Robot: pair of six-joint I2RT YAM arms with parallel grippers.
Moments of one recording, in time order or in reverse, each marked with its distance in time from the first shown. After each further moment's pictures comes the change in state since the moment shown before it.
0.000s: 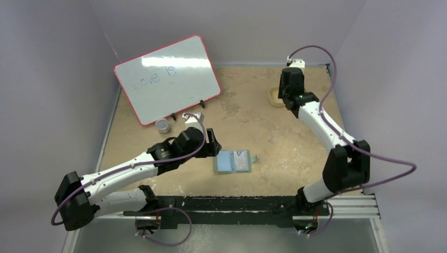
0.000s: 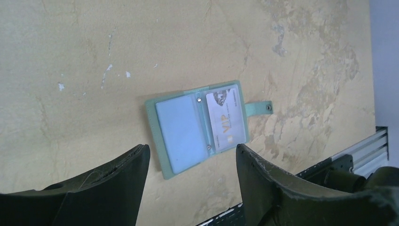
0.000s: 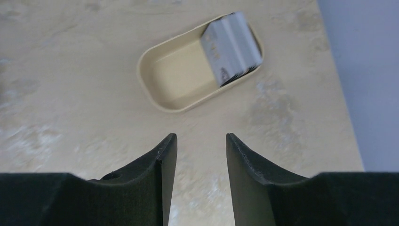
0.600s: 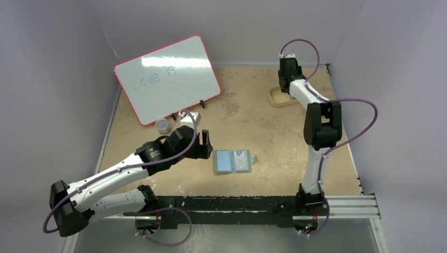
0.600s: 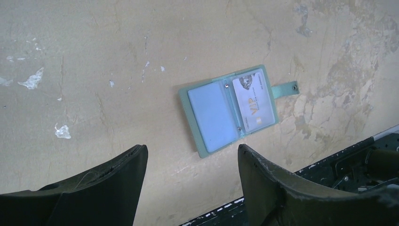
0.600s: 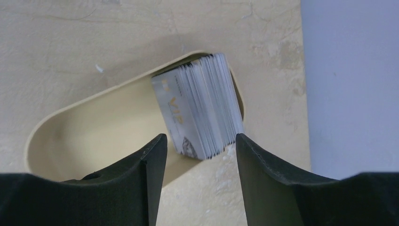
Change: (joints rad) left arm 0.000 -0.093 0.108 -0.268 -0.025 0.186; right arm -0.166 0.589 0.418 0.013 0.045 -0.320
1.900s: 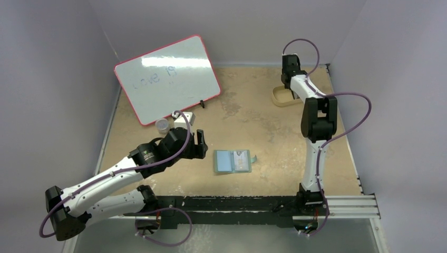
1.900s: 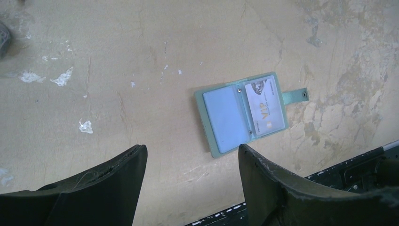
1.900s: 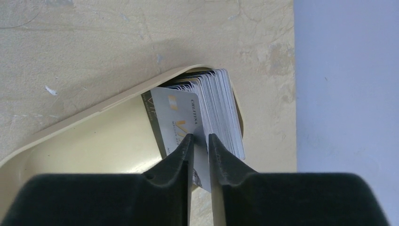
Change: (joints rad) left arm 0.000 -0.074 0.000 -0.064 -0.066 0.001; right arm -0.052 0.188 0.223 -0.110 0.046 -0.063
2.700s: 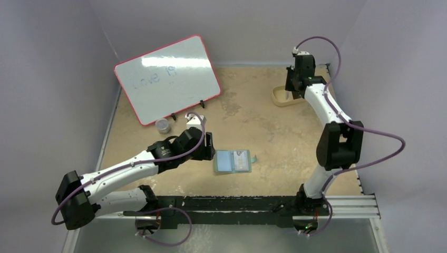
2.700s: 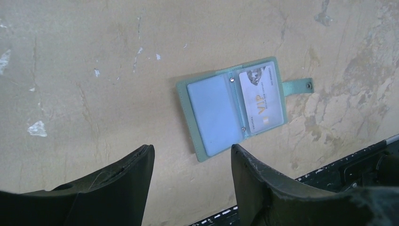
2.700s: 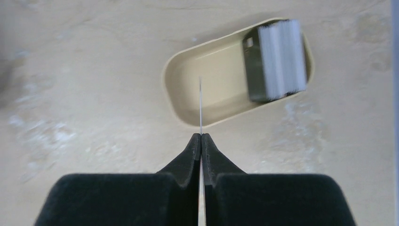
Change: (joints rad) left arm 0.000 0.148 -0.042 0.129 0.082 -0.056; right arm 0.005 -0.436 -0.294 -0.043 -0.407 0.280
